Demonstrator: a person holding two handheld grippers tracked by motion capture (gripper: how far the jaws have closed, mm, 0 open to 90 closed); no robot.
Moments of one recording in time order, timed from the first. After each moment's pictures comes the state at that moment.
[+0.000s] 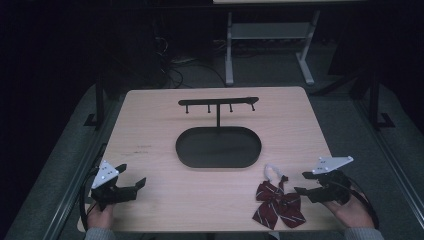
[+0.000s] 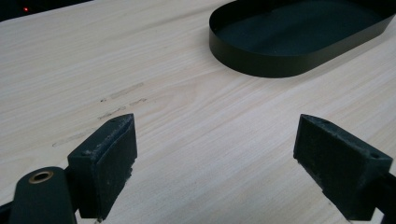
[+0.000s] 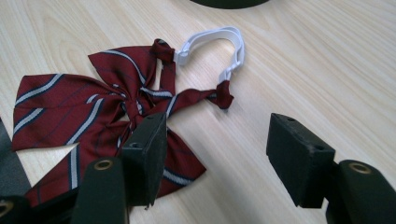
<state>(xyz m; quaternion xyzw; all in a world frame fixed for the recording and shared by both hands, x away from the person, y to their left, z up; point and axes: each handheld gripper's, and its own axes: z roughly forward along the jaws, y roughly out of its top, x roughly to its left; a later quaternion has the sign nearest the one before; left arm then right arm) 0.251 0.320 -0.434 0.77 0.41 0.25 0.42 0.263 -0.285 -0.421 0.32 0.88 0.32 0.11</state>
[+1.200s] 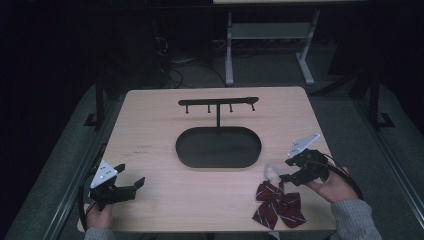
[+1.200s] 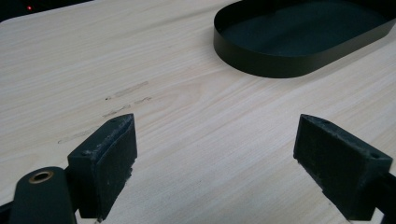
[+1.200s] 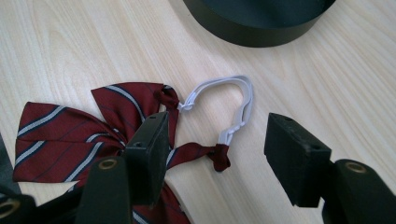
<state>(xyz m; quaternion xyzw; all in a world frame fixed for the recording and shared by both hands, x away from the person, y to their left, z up) 0.251 0.323 -0.435 0.76 0.42 0.25 0.42 0.313 -0.236 -0.393 0.25 0.93 0.25 0.08</state>
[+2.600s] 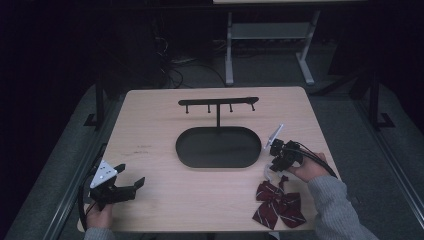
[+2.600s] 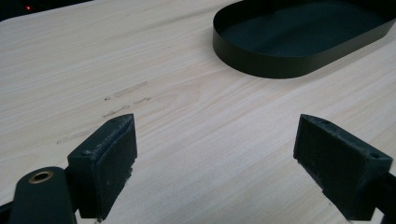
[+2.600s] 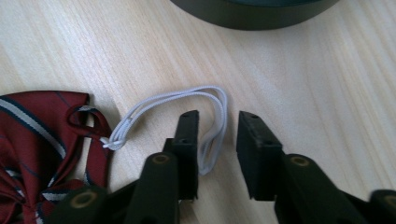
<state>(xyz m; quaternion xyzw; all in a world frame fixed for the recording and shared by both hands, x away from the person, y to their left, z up) 0.251 0.323 -0.434 0.76 0.41 0.25 0.43 0.378 -0.194 -0.436 0.24 0.96 0.12 0.04</state>
